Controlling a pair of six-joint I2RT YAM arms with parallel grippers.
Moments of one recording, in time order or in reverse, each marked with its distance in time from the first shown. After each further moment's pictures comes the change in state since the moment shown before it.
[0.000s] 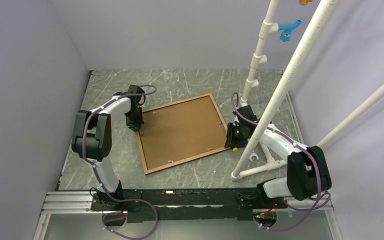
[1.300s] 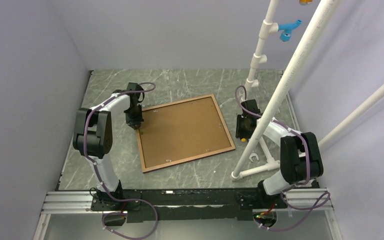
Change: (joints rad) left arm 0.026 0.038 0.057 -0.018 0.024 0.018; right arm -0.128 0.147 0.053 0.147 0.236 -0.084
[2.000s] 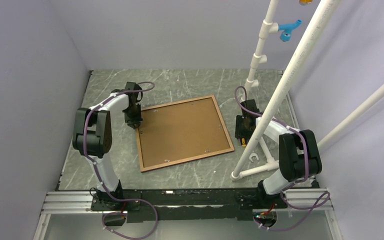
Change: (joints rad) left arm 0.018 0.005 0.008 0.004 0.020 0.026; right arm -0.002 0.043 0.021 -0.039 0.063 0.002
